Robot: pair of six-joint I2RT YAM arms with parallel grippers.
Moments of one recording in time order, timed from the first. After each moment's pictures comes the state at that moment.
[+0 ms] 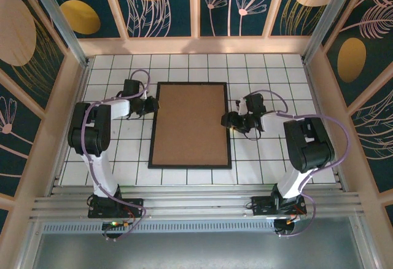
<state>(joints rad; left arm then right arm) -0.13 1.95 1.10 -0.11 0.38 -0.40 0.29 1.69 0.81 -0.10 -0.52 0.50</state>
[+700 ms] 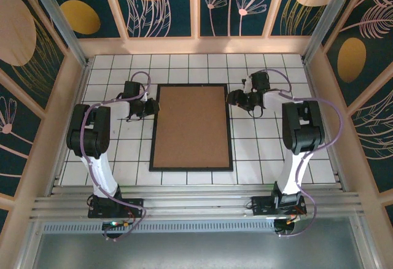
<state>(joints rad) -0.14 1.93 1.08 -0.11 0.38 -0.40 0.17 1.95 1.22 -0.24 -0.48 0.40</state>
